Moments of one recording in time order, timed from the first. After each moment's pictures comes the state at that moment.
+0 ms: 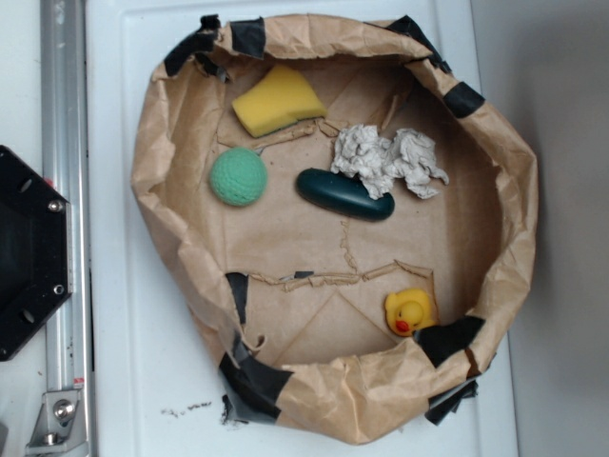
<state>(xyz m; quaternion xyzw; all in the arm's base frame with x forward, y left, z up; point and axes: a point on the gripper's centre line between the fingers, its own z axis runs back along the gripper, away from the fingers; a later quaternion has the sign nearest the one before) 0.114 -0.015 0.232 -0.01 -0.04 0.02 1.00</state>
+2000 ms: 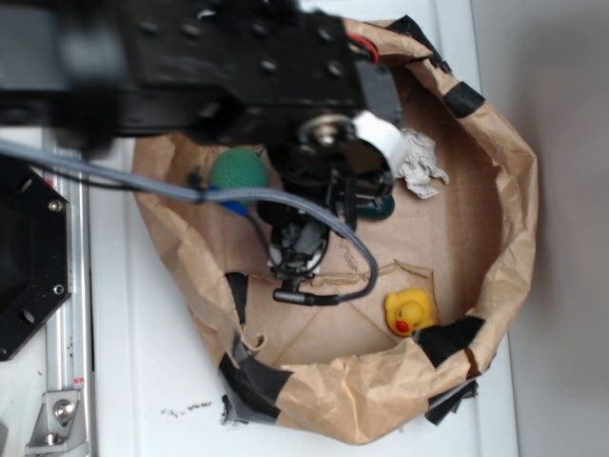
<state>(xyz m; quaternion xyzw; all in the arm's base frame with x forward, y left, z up) 0.254 0.030 0.068 -0.04 -0.01 -0.07 1.00</state>
